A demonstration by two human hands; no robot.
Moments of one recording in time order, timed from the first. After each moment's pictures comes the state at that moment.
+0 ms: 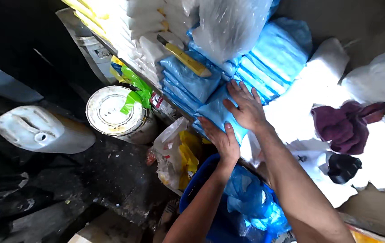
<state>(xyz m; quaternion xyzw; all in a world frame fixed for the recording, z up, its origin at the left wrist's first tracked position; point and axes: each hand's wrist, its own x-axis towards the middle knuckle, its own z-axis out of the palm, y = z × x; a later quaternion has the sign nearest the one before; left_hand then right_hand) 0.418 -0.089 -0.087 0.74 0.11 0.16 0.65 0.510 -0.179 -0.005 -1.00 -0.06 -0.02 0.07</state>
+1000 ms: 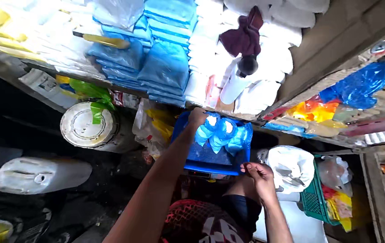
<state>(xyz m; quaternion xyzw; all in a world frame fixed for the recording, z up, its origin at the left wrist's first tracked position) 0.325 -0.082 -0.102 0.85 -0.25 -0.33 0.31 -0.058 -0.084 -0.012 -0.71 0.35 -0.22 0.57</state>
